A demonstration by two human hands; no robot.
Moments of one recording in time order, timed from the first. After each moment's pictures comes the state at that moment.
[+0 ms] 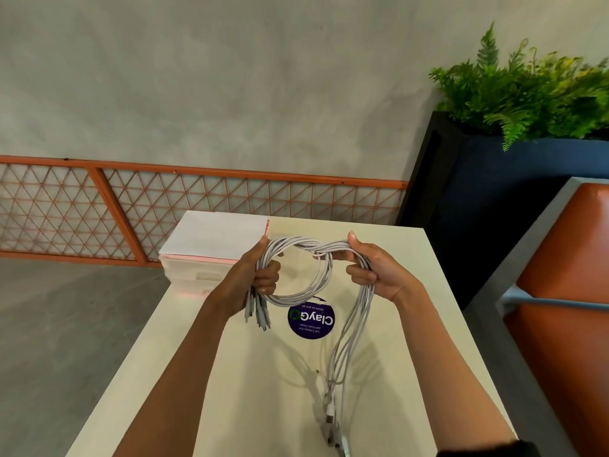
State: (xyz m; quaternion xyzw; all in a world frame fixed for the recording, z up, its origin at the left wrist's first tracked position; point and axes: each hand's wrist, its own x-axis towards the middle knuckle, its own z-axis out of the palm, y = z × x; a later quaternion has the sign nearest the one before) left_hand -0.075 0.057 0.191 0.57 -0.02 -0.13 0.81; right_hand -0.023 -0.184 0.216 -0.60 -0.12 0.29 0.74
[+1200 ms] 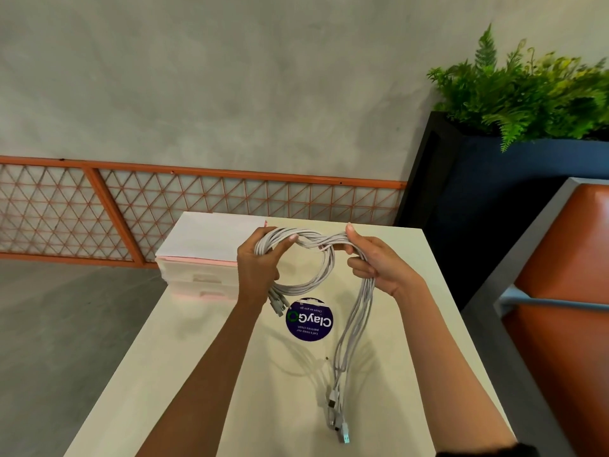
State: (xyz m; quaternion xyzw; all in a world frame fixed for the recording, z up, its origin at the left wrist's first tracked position) left_hand -0.061 0.018 0.196 0.69 0.06 0.26 0.67; right_hand -0.018 -0.183 0.228 -0.69 -0.10 0.21 0.69
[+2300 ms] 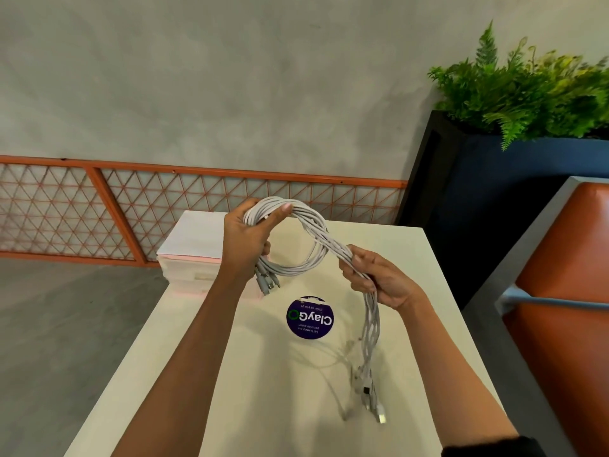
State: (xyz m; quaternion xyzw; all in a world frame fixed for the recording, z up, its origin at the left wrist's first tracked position) left_hand -0.070 0.028 0.256 0.65 0.03 0.21 0.73; right_hand -0.018 -0.198 0.188 -0.49 -0.25 0.33 0.76
